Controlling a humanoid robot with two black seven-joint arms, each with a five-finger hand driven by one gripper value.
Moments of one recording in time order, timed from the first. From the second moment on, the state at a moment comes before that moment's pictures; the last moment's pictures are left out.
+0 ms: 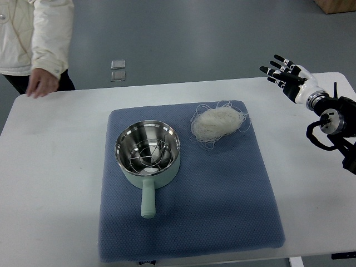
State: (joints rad) left arm -0.06 0.00 -0.06 -0.18 0.01 0.02 0.06; right arm 0.79 -0.34 0.71 0.64 -0.17 0.08 0.13
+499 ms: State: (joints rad) left arm -0.06 0.00 -0.06 -0.18 0.01 0.02 0.06; right arm 0.79 -0.34 0.70 0.64 -0.18 0.08 0.13
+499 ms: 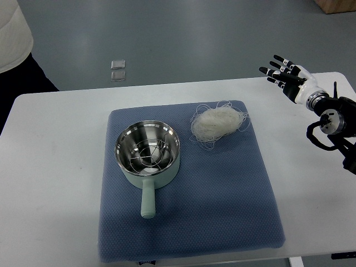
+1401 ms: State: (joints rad) left arm -0.06 0.00 -0.06 -0.17 0.01 0.02 0.06; right arm 0.81 -0.35 0.69 0.65 -0.36 0.23 0.13
